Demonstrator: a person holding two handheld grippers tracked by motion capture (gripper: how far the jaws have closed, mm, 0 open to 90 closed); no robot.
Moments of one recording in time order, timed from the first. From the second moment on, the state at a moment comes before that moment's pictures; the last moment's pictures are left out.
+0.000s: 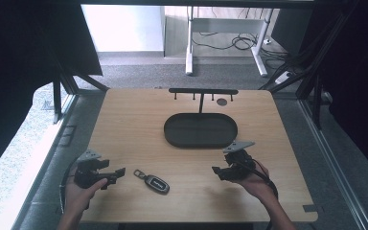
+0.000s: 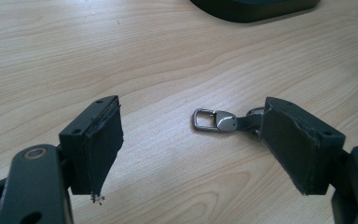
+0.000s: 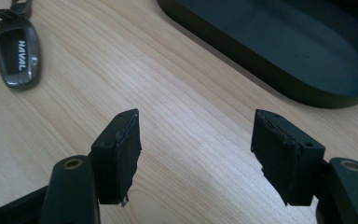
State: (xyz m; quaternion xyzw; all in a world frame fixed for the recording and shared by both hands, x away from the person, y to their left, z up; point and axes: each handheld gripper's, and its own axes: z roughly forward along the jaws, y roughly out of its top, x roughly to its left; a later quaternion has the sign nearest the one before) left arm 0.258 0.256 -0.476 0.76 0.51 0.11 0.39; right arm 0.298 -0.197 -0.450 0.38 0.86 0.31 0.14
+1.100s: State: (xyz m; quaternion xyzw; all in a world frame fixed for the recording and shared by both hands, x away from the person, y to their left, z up) left arm 0.259 0.257 -0.476 0.76 0.51 0.10 0.39; right arm 0.311 -0.140 -0.439 0.31 0.90 0.28 0.13
